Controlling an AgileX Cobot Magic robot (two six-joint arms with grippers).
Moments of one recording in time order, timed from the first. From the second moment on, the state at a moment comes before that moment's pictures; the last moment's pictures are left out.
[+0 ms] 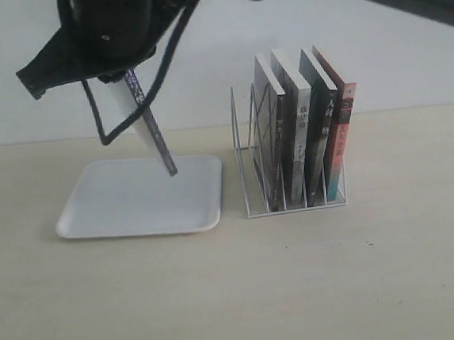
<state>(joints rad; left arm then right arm) -0.05 0.01 0.00 -0.01 0.33 0.00 0.99 2.03 -2.13 -0.54 1.03 0.35</state>
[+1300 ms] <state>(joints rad) -0.05 0.01 0.00 -0.01 0.33 0.01 1.01 2.37 -2.25 -0.89 0.95 0.22</state>
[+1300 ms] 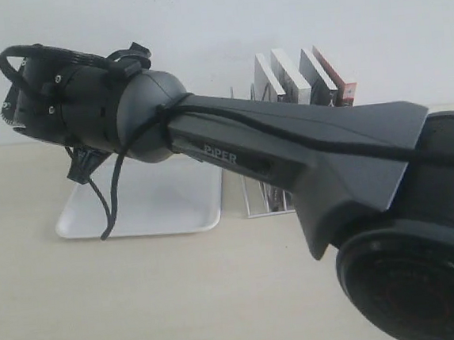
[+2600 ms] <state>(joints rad) -0.05 0.01 0.00 -0.01 0.33 0.01 0.99 2.47 -2.25 -0.60 0.83 0.14</state>
